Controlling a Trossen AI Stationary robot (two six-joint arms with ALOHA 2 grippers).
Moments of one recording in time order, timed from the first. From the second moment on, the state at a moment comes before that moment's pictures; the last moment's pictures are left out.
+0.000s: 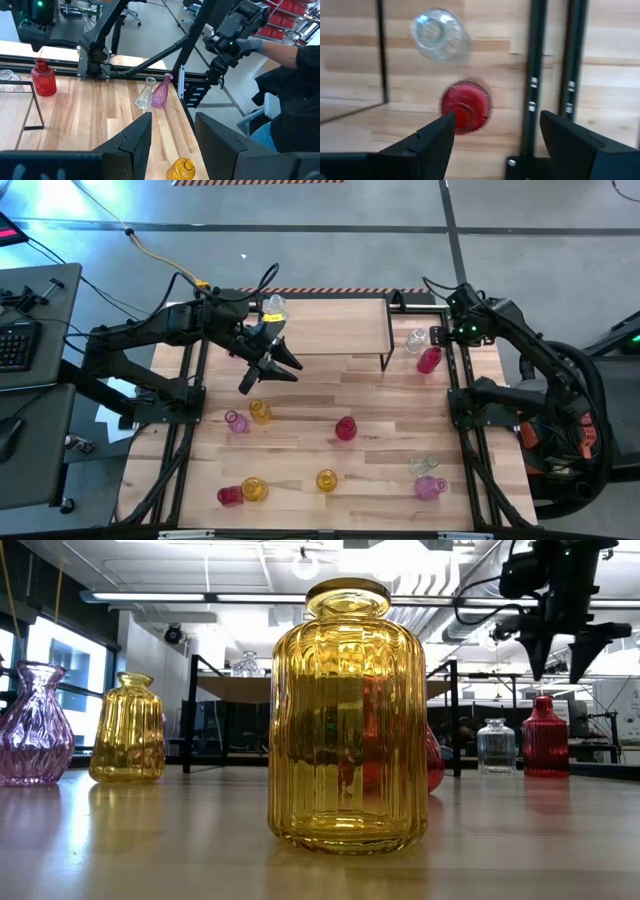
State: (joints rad) left arm 0.10 1.29 1.53 -0.63 0.44 -0.13; right arm -1.02 0.99 0.97 -1.30 0.05 0.50
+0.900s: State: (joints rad) left arm 0.10 1.29 1.53 -0.63 0.43 -0.10; right arm -0.78 0.78 0.77 -1.17 0.00 0.73
